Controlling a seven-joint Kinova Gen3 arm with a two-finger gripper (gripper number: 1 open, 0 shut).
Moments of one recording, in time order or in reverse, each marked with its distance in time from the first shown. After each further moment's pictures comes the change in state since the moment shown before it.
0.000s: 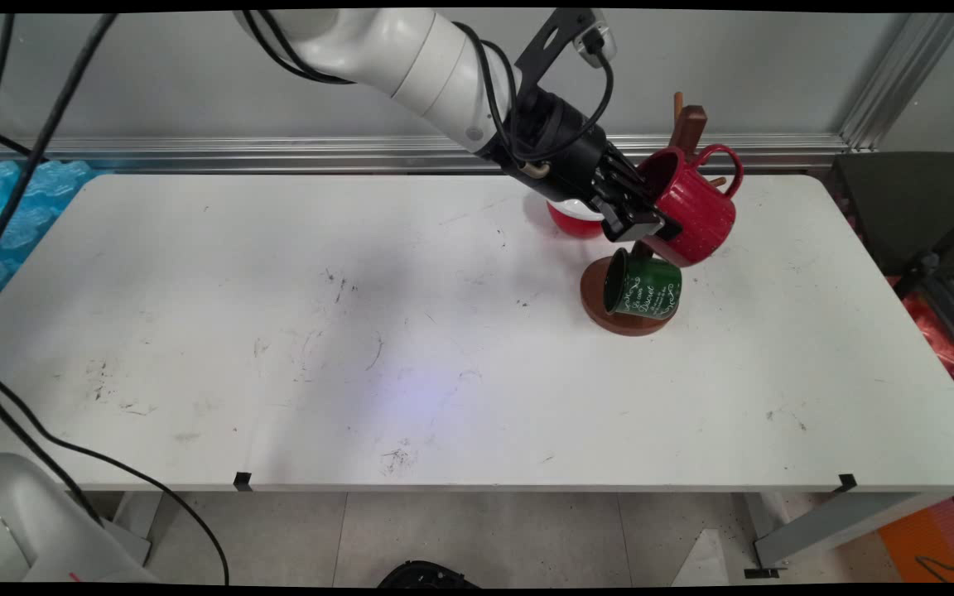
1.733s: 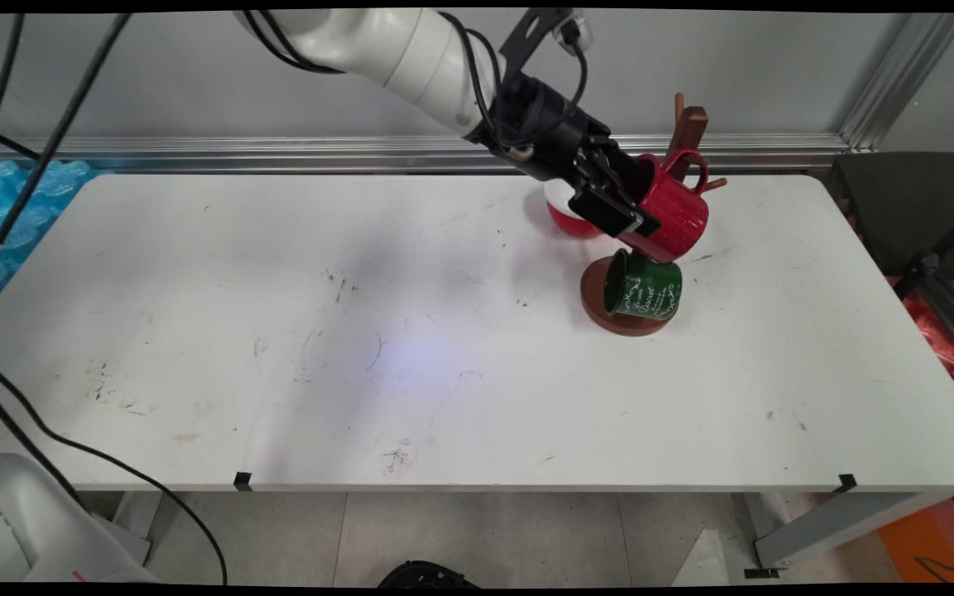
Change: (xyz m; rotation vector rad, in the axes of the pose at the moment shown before) arm -0.012 -0.032 -0.005 0.051 0.006 0.036
